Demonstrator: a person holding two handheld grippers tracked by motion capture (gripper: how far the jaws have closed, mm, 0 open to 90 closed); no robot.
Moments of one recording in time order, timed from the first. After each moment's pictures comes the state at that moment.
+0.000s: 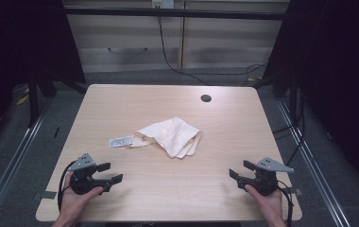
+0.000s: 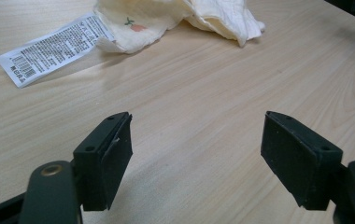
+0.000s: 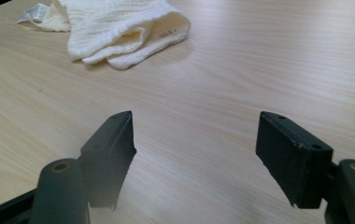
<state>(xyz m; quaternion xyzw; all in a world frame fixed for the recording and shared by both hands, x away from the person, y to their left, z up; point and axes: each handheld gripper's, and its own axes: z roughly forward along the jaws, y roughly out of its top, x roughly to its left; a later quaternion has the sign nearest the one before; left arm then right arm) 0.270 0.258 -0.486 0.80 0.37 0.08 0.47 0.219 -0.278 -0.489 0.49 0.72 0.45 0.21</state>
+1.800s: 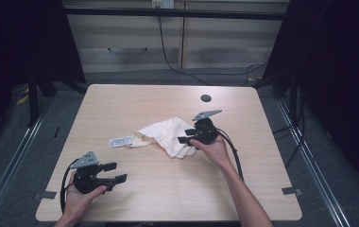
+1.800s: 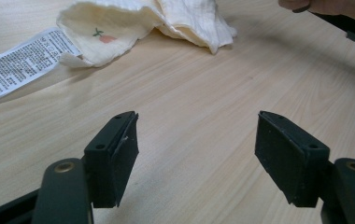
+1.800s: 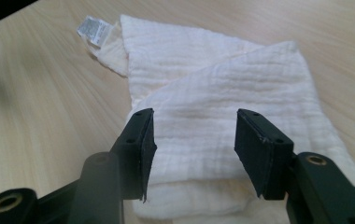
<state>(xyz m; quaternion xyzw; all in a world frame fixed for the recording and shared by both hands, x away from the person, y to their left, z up) 0.272 0.248 -0.476 0.80 0.35 0.05 0.48 0.389 -0.144 -0.466 0.37 0.82 0.42 0.06</state>
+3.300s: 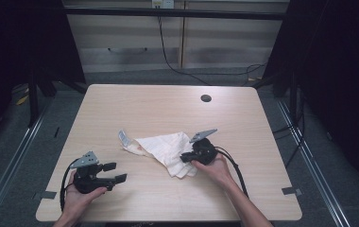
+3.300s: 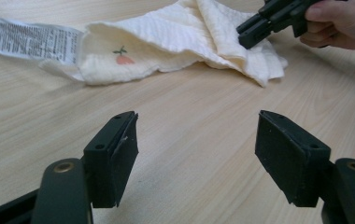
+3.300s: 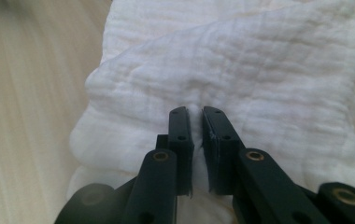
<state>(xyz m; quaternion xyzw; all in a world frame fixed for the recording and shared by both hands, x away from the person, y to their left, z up) 0.273 0.248 -0.477 0.80 0.35 0.05 0.48 0.340 -0.139 -0.500 0.34 0.86 0.38 0.03</state>
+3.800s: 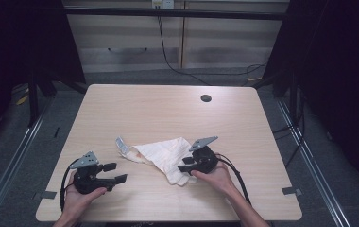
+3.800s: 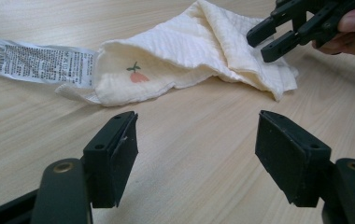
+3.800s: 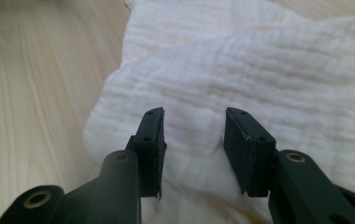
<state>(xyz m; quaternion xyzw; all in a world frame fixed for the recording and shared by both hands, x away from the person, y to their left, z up) 0.272 0.248 -0.477 0.80 0.35 0.04 0.48 0.313 -0.135 -0.493 0.31 0.87 0.39 0.04</state>
